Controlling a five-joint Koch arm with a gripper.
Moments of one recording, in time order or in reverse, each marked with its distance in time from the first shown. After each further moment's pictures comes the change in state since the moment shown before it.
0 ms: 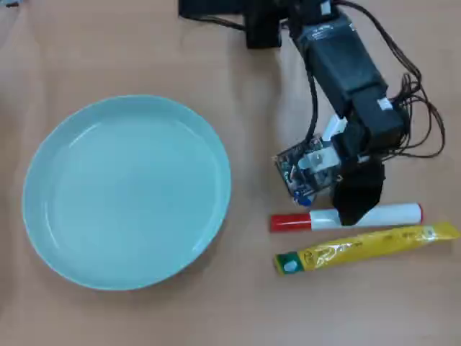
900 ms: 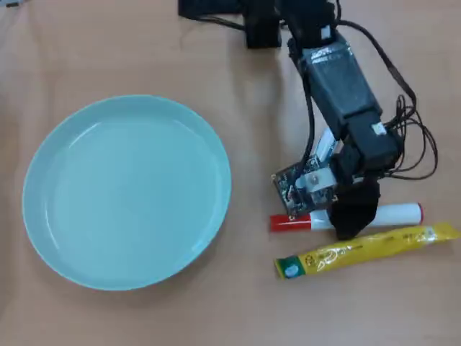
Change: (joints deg) arm 1.0 -8.6 -7.6 -1.1 -1.3
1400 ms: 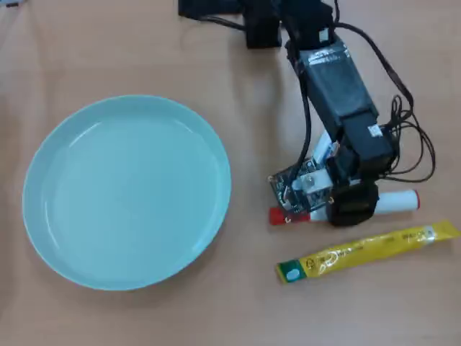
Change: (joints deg) arm 0.6 -0.6 -0.8 -1.4 -7.4
